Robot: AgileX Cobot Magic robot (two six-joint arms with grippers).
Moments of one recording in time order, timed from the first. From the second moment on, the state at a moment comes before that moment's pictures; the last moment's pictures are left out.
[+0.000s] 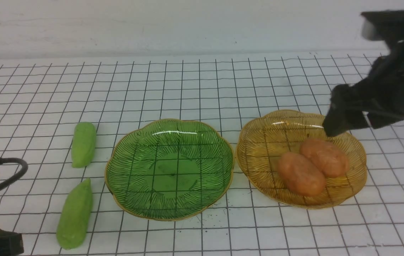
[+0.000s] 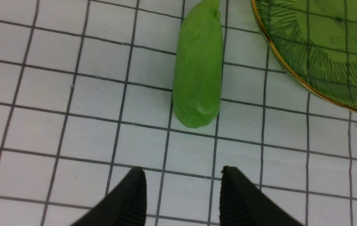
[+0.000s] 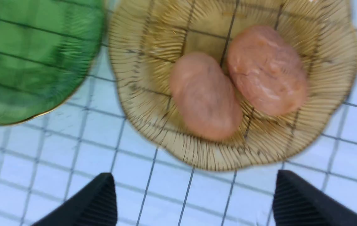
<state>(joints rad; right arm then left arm) 0.30 1.36 -1.34 0.13 1.24 0.01 -0.04 0.69 -0.54 -0.03 0.85 -0.25</state>
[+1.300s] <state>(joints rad) 0.30 0.60 -0.78 0.05 1.08 -0.01 -0.04 1.59 -0.79 -0.13 0.68 -0.06</state>
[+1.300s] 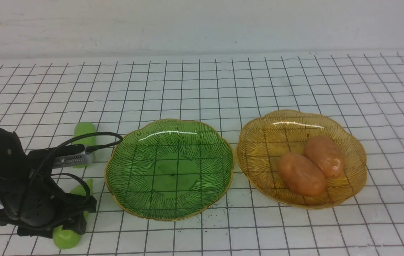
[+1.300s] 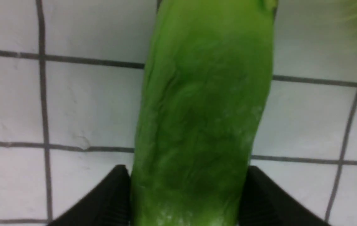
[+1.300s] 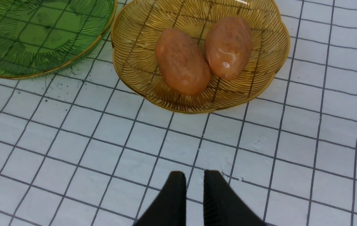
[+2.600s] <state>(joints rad) 0.30 0.60 -0.78 0.14 1.03 0.00 -0.25 1.91 -1.48 -0.44 1.02 0.09</state>
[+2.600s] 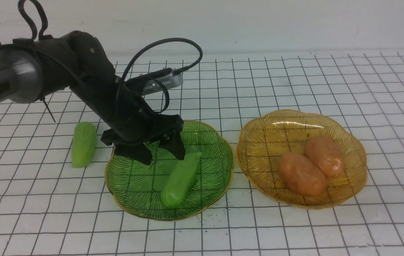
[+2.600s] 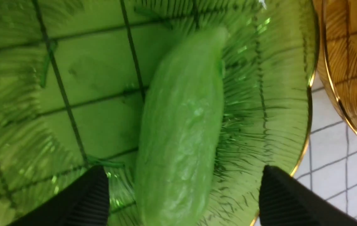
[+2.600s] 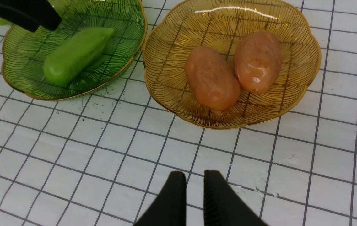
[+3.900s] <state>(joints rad) 0.30 0.60 -0.70 0.16 0.99 -0.05 -0.05 2.14 -1.65 0.12 1.06 -0.19</state>
